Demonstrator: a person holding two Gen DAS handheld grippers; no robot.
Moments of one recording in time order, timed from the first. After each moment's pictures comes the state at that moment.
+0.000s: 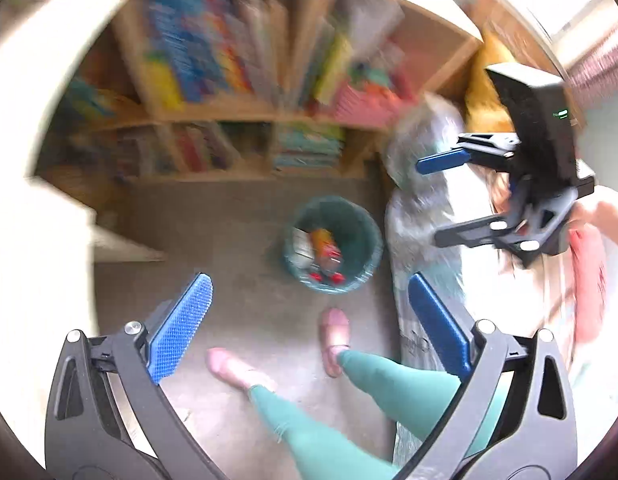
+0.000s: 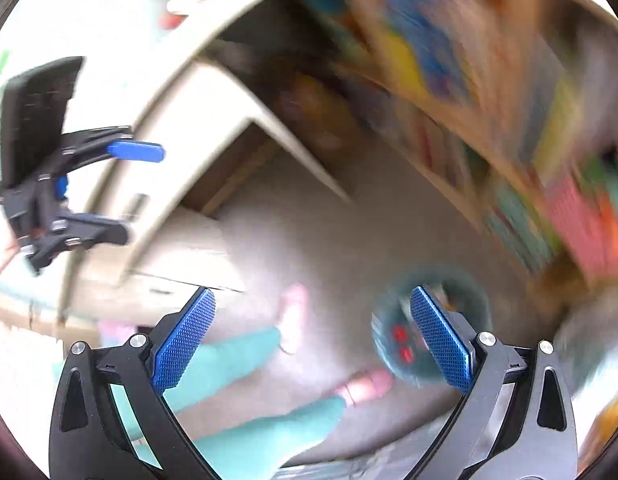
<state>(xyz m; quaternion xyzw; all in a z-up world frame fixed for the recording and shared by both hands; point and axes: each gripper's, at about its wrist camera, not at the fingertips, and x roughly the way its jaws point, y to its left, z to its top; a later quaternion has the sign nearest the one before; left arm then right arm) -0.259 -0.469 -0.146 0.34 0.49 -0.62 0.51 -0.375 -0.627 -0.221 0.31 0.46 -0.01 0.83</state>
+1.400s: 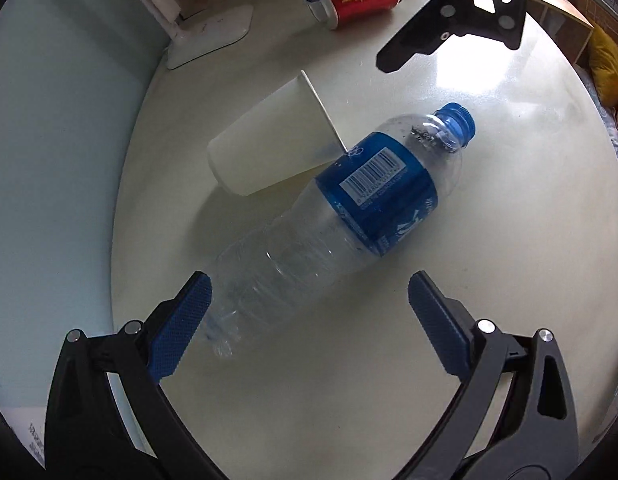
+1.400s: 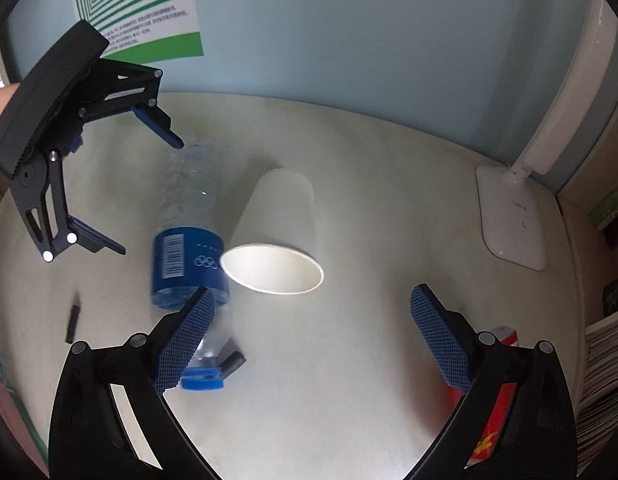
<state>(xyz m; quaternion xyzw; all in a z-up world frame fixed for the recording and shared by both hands) 0.242 -0.271 -0.073 0.49 0.36 -0.52 0.60 0.269 -0.419 -0.047 -0.11 0.44 0.18 0.87</state>
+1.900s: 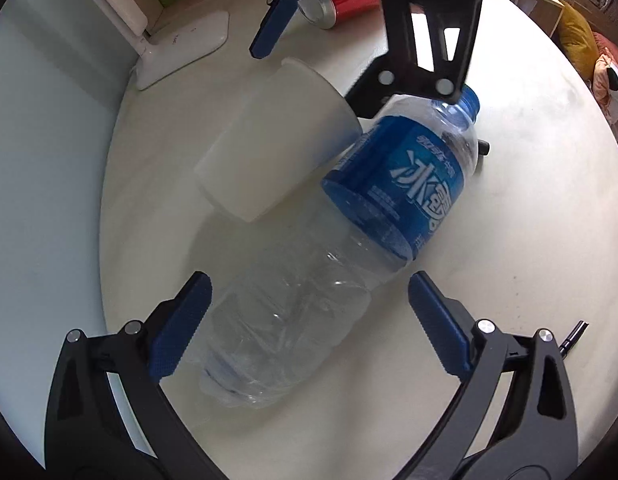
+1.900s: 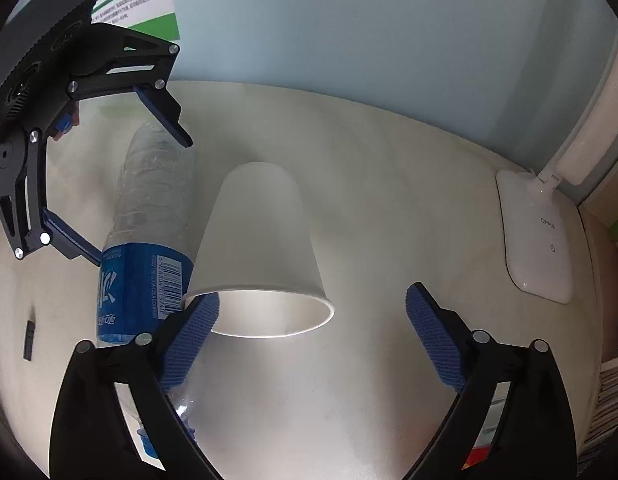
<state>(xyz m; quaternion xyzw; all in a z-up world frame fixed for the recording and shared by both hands) 0.277 -0.292 -0.089 0.50 0.35 -0.57 0.55 0.323 -0.422 -0.088 -0.12 0.45 0.19 0.86</state>
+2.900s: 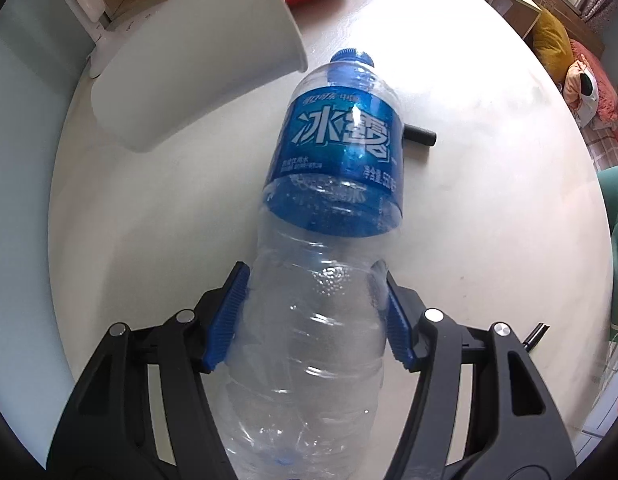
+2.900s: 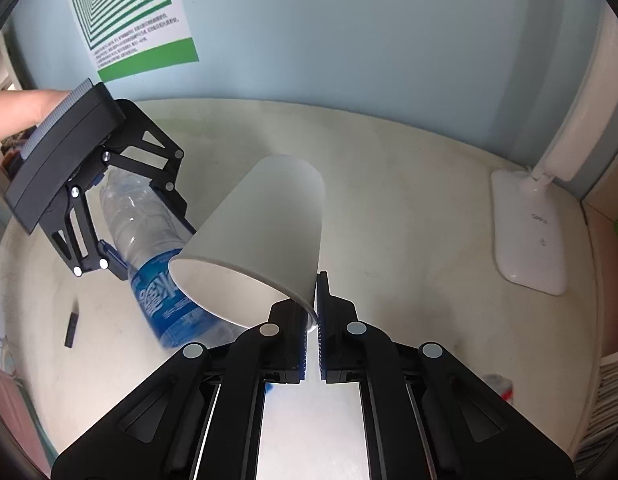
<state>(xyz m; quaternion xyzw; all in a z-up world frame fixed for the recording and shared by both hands) 0.252 -0.290 -0.085 0.48 0.39 -0.59 0.51 0.304 -0.441 -0.047 -0.09 0.45 0.23 0.86</state>
